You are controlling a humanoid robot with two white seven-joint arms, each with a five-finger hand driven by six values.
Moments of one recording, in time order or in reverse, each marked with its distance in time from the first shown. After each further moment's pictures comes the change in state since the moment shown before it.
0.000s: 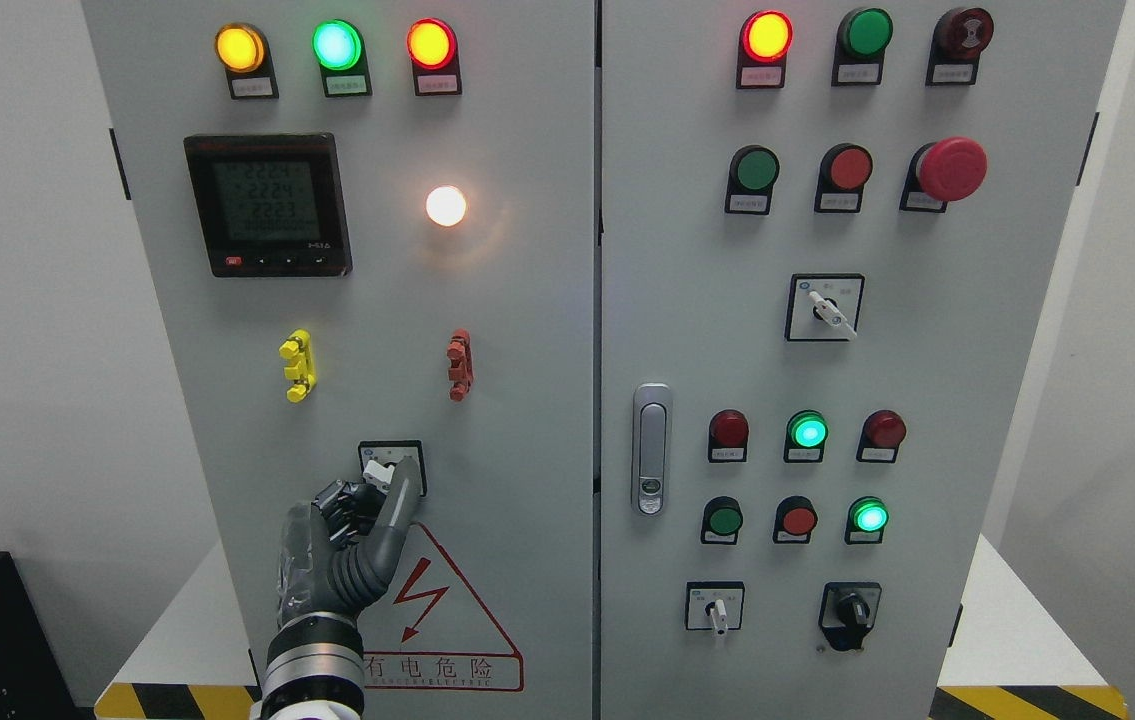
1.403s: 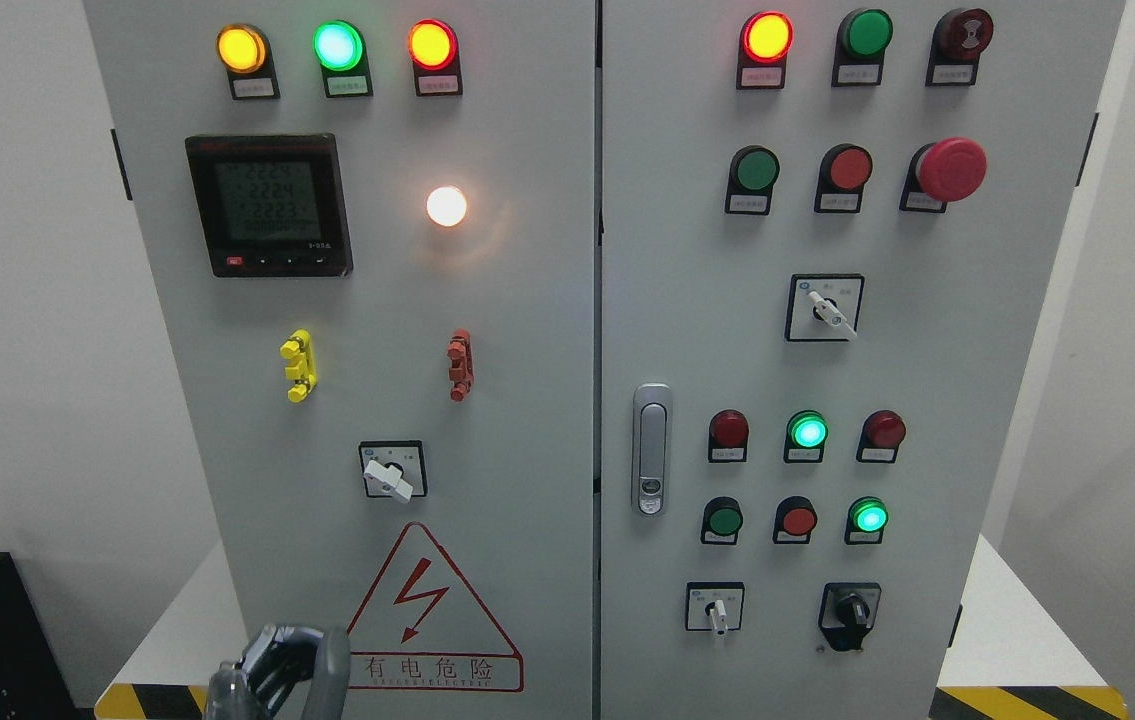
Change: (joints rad) left arm 0.555 0.081 0.044 0.022 -0.001 -0.838 -0.083; right arm 0.000 0.000 0.000 -0.001 0.000 0.000 0.000
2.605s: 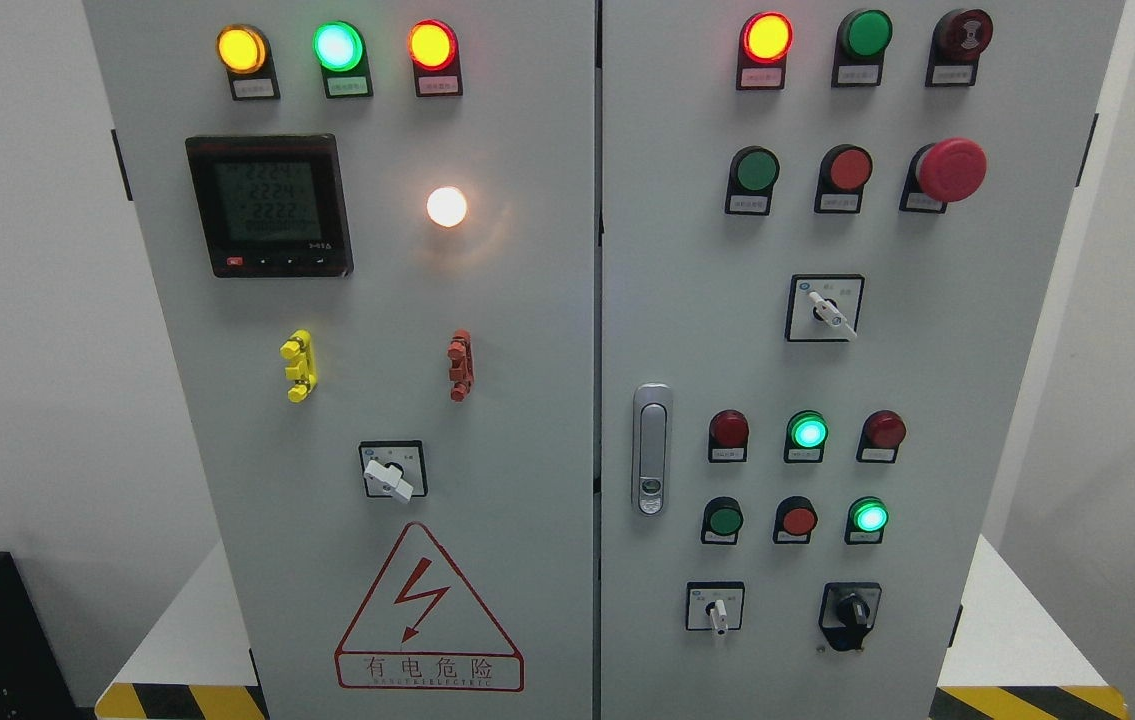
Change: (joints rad) left arm -0.221 0.043 0.115 1.520 0.013 0.178 -0.360; right arm 0.000 0.000 0.000 0.000 0.000 0.000 0.000
